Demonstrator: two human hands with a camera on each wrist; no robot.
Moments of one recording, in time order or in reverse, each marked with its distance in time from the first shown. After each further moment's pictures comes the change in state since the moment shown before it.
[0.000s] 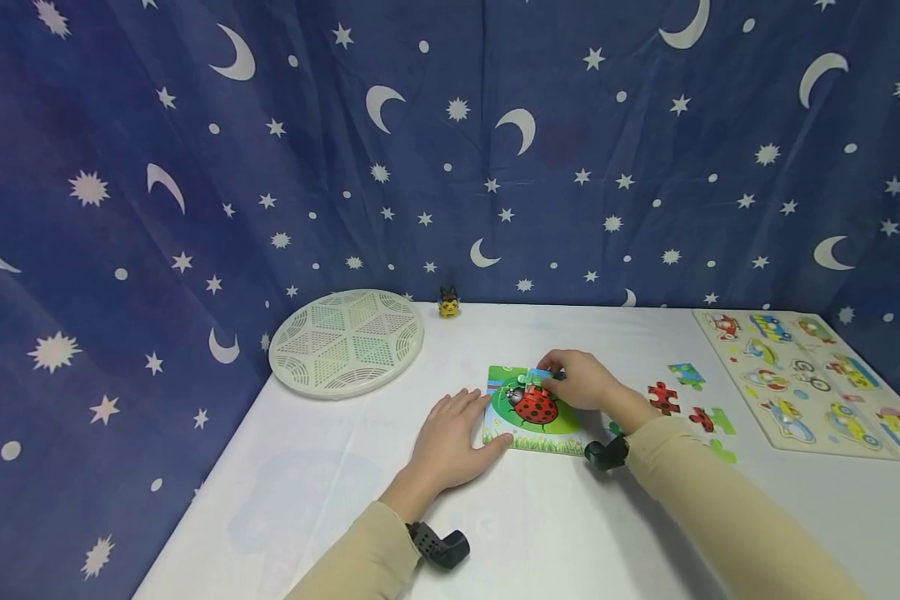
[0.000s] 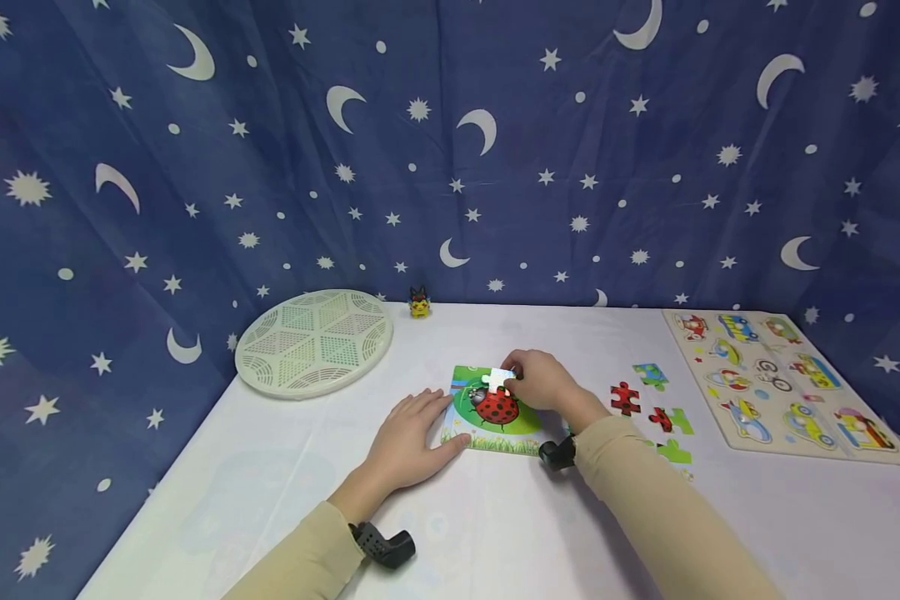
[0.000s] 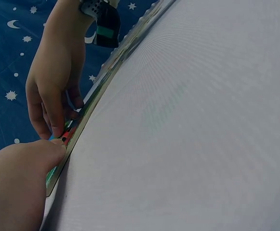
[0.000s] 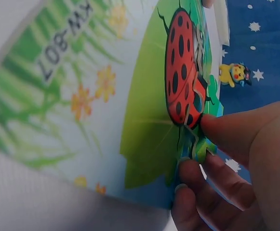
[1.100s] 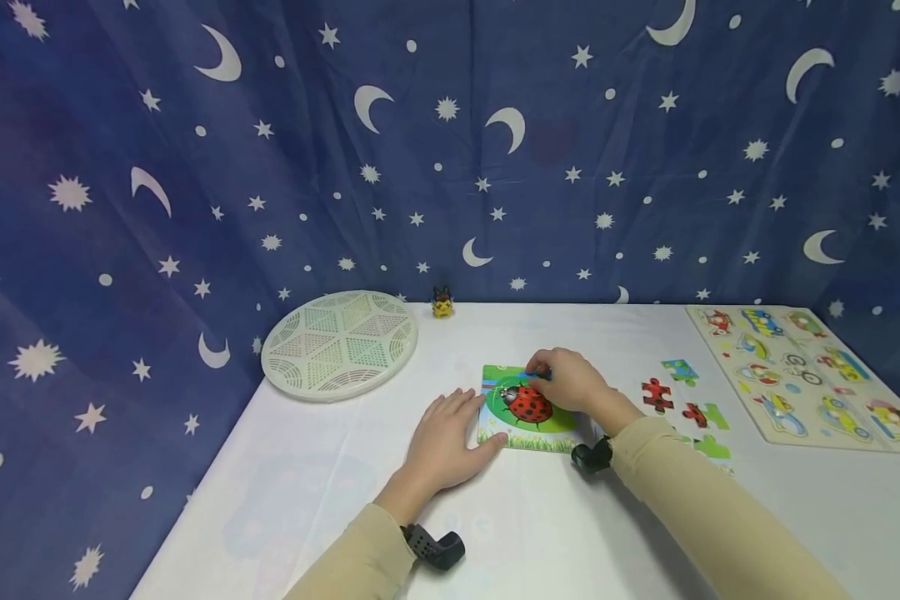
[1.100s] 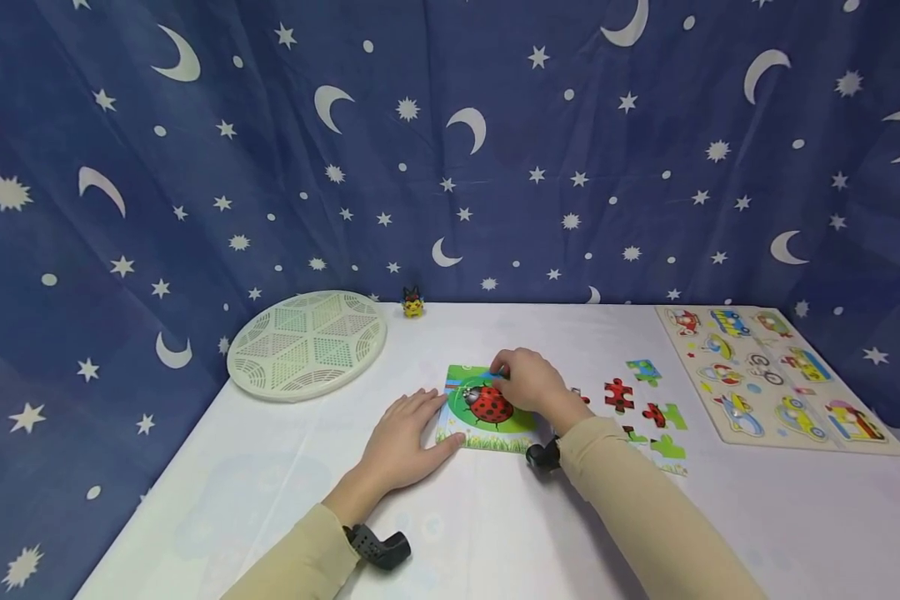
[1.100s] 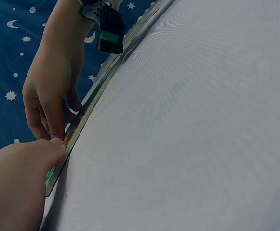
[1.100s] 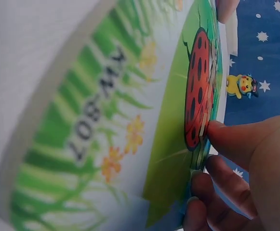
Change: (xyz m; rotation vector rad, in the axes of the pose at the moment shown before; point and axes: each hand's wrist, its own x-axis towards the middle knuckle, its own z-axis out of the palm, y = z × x) left_hand 0.000 0.001 0.001 -0.001 -0.013 -0.007; right_hand 0.000 -0.005 0.010 -0.032 0.062 -0.006
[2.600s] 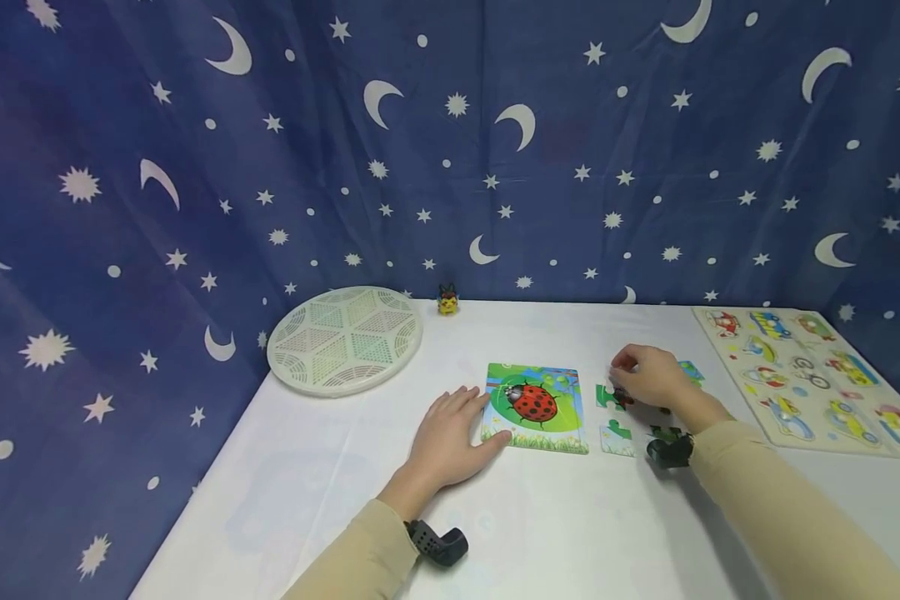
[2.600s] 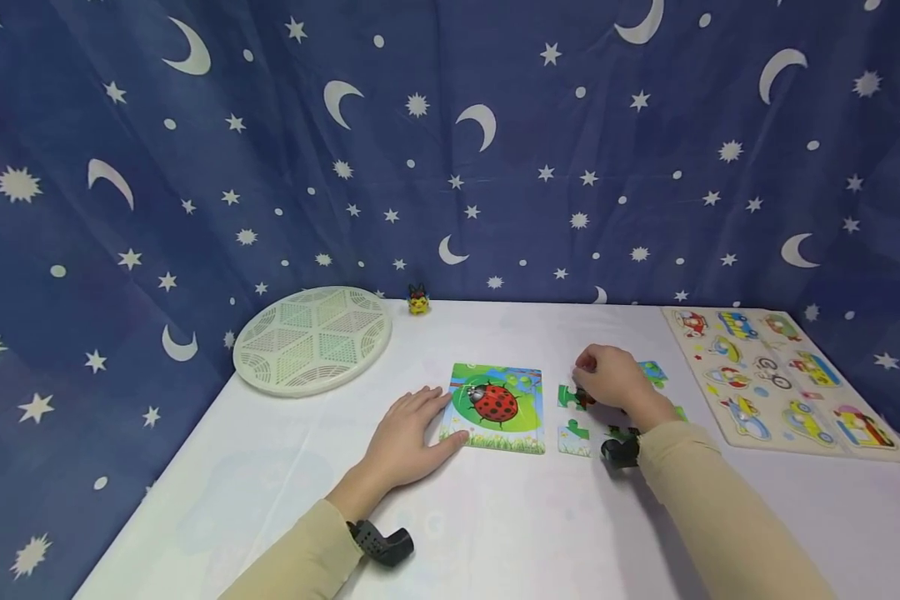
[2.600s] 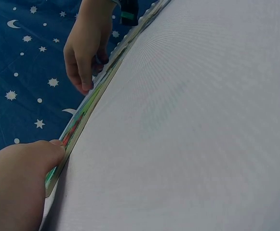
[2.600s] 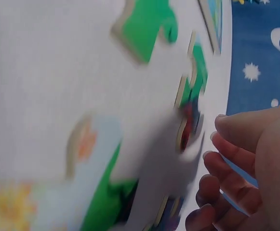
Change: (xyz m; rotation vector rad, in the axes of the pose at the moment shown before) left_hand 0.002 -0.001 -0.001 0.011 0.009 0.013; right_hand -0.035 0.084 -0.050 -0.010 0.025 0.224
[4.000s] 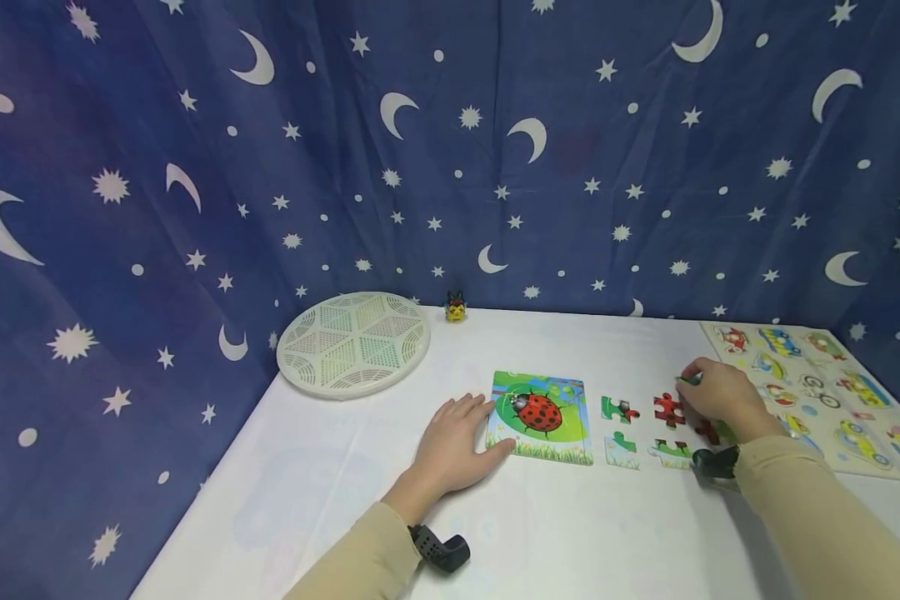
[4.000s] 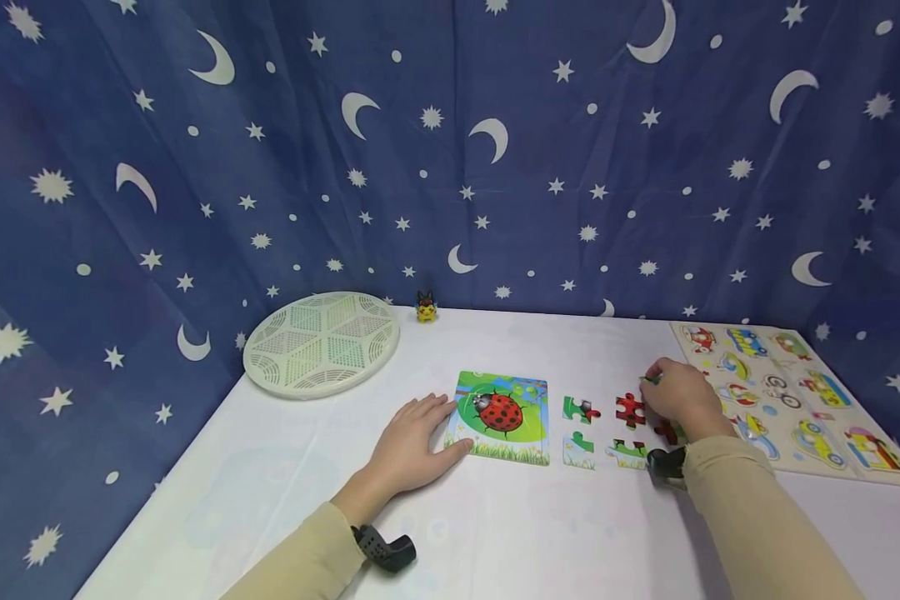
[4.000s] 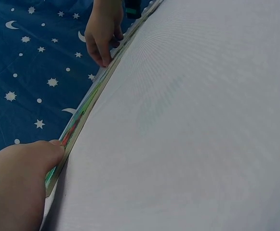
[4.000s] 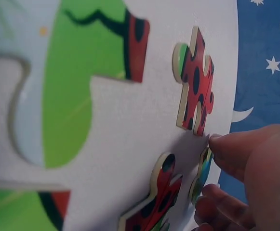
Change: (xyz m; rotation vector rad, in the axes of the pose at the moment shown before) left_hand -0.001 0.000 0.001 -0.001 -0.011 -0.026; right_hand -0.014 0.057 -0.035 -0.058 -0.023 0.330
